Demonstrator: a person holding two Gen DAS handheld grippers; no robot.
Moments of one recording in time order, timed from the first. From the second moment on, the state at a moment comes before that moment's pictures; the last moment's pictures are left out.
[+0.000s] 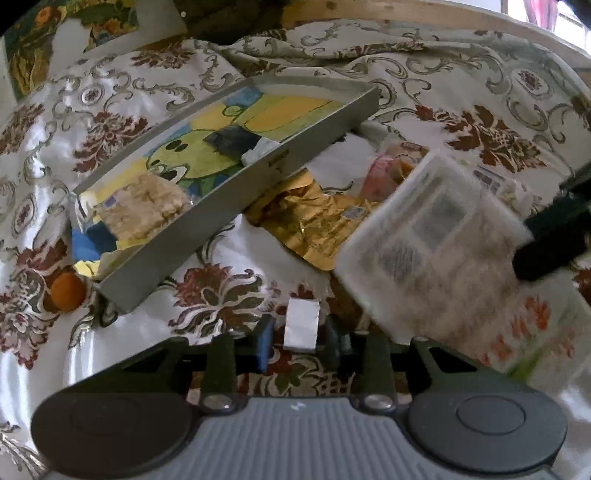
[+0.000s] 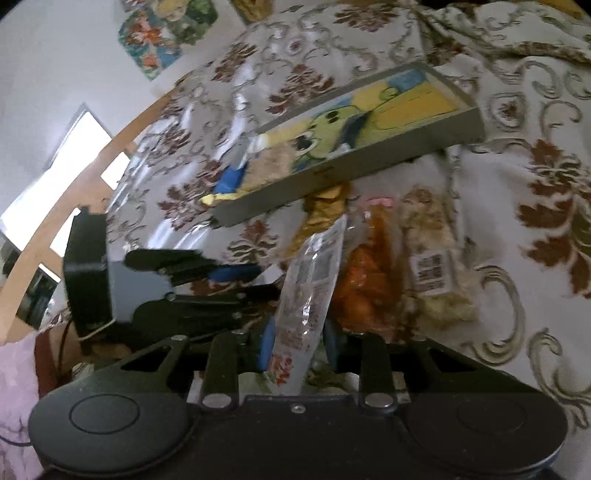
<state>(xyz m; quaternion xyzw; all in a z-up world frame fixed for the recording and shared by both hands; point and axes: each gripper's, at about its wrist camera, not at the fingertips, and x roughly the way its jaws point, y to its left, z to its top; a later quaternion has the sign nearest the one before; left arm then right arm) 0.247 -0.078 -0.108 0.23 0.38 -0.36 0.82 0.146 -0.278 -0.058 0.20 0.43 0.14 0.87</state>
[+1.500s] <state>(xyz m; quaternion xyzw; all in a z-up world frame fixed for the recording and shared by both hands) 0.229 -0.065 -0.090 0.20 0.39 -0.30 0.85 0.151 -0.245 -0.075 0.18 0.48 0.21 0.83</state>
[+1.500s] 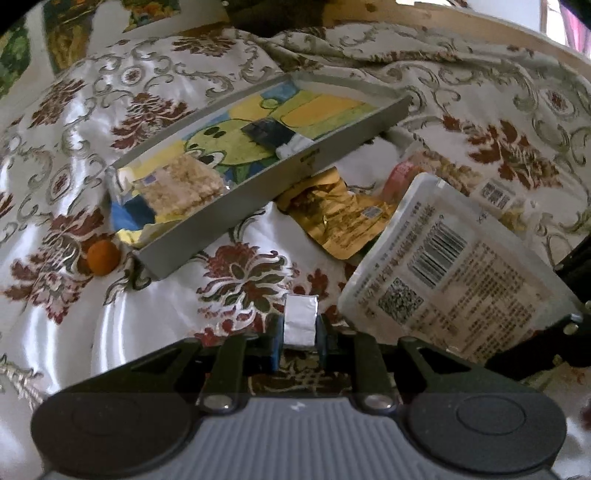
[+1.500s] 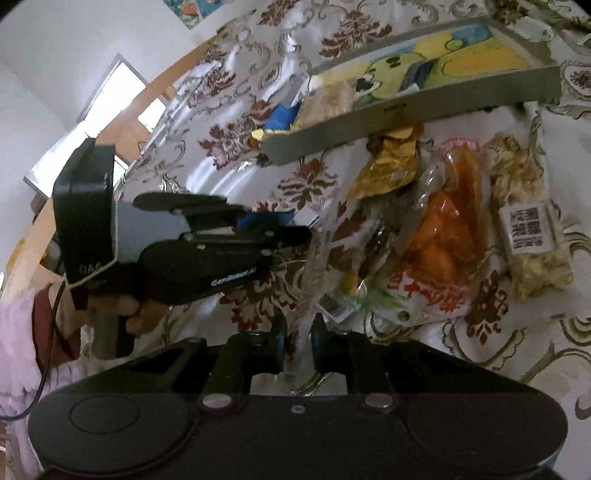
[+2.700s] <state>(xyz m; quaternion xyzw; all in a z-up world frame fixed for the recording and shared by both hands) 0.360 -0.057 -0.035 0.01 0.29 -0.21 0.93 0.307 -0.319 -0.029 0.30 0.31 0.12 0.89</state>
